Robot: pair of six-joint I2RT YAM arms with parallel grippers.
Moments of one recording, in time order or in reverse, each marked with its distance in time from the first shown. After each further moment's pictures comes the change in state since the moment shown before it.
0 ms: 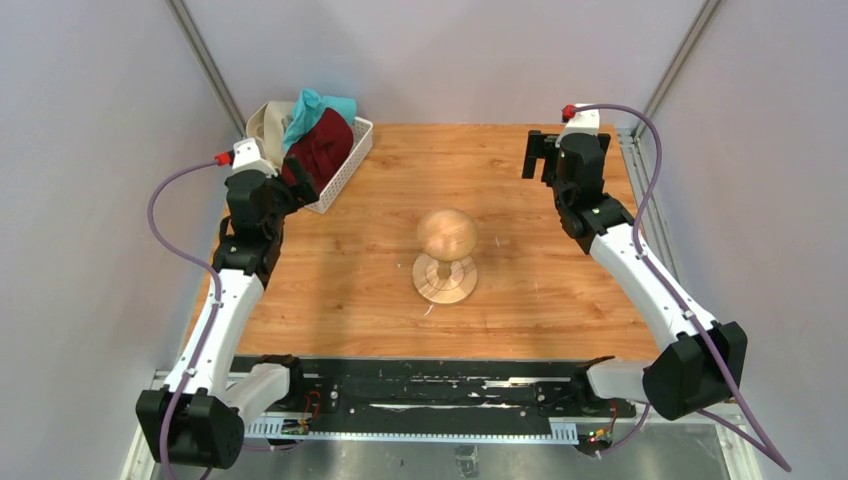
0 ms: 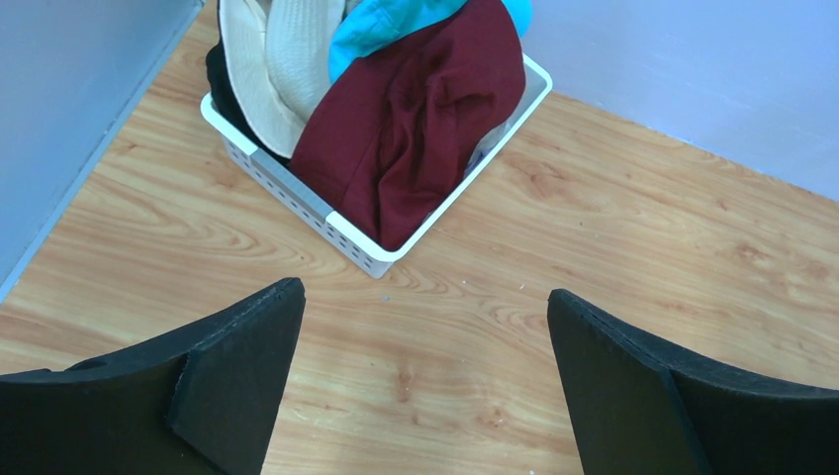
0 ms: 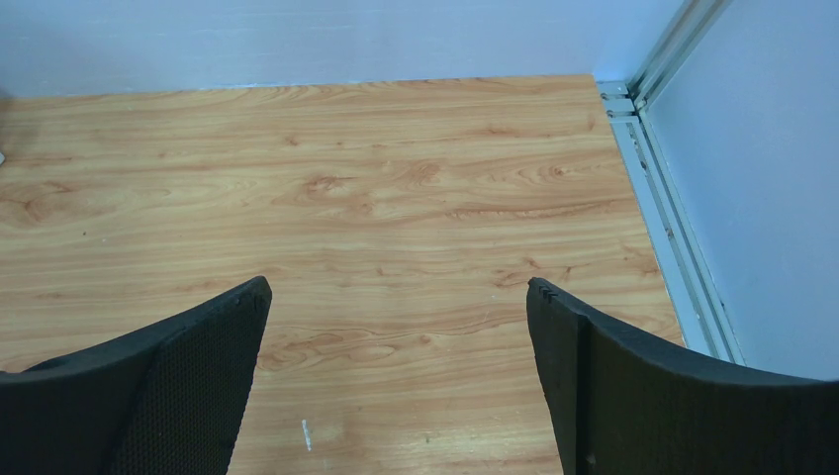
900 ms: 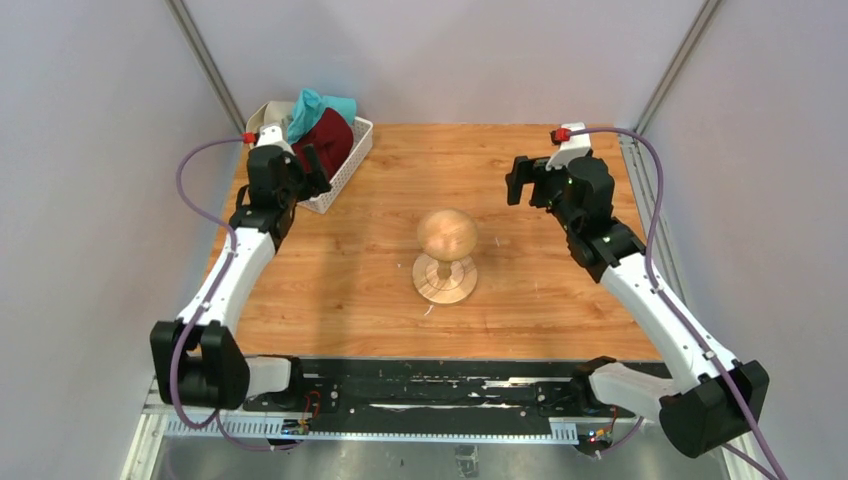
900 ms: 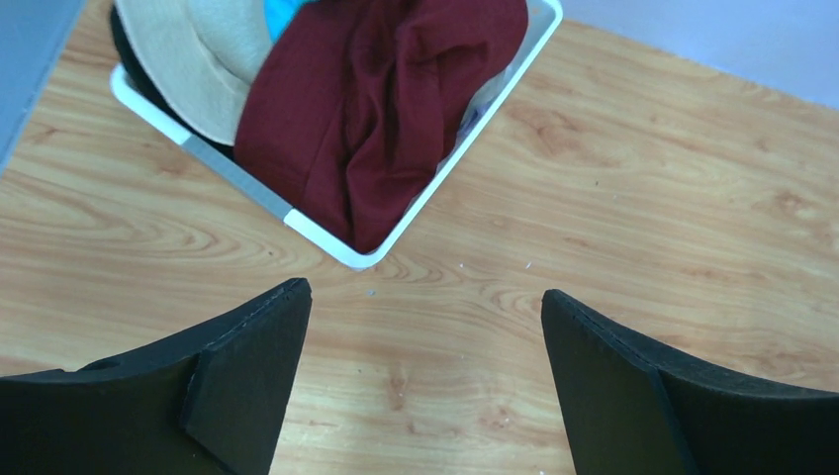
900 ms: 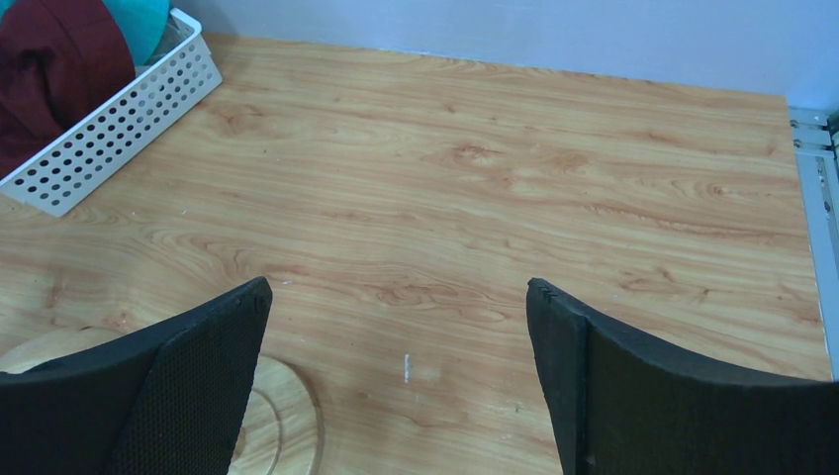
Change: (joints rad) left arm 0.000 0.229 0.109 -0.009 0.072 0.022; right arm 0.061 -0.183 -0.125 -0.014 -0.286 0.027
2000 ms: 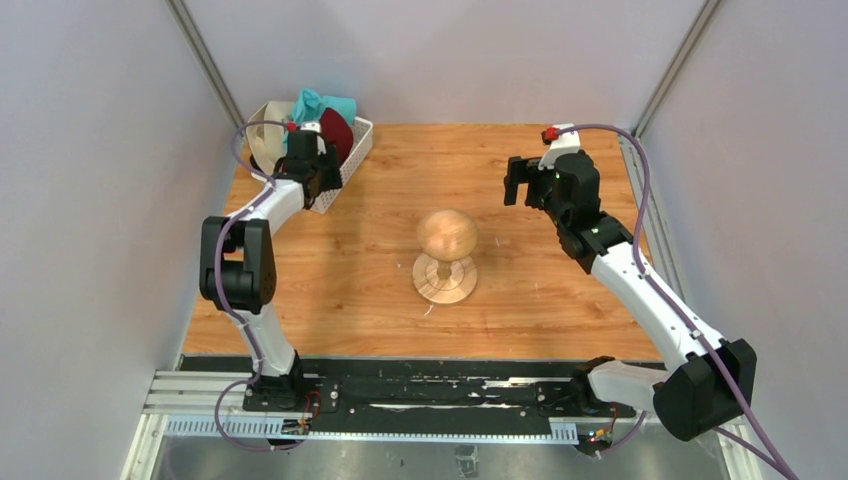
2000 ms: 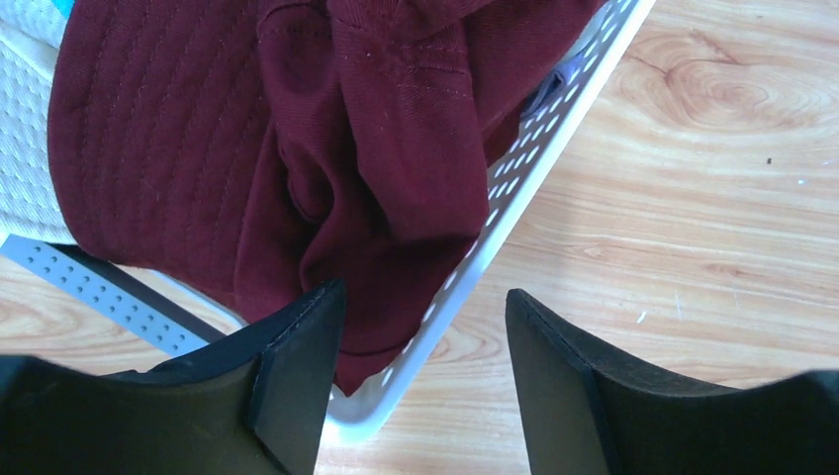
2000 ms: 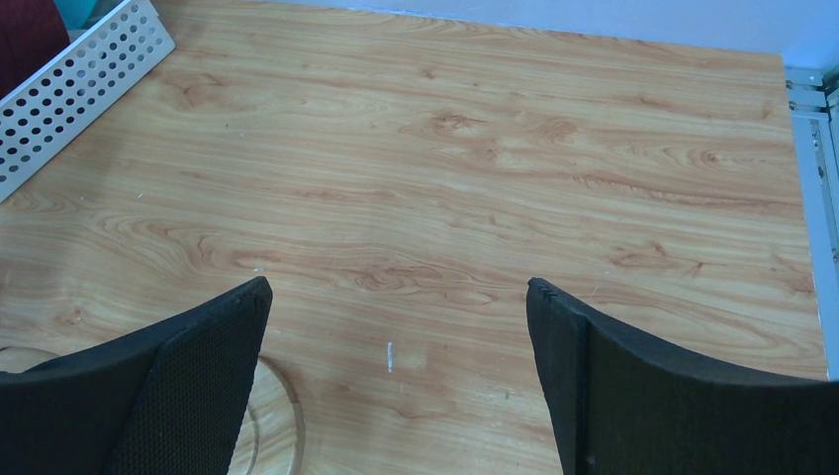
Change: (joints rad) left arm -0.006 0.594 0.284 0.035 0.006 0.122; right arm 0.000 0.088 0.010 -0.009 0.047 -0.001
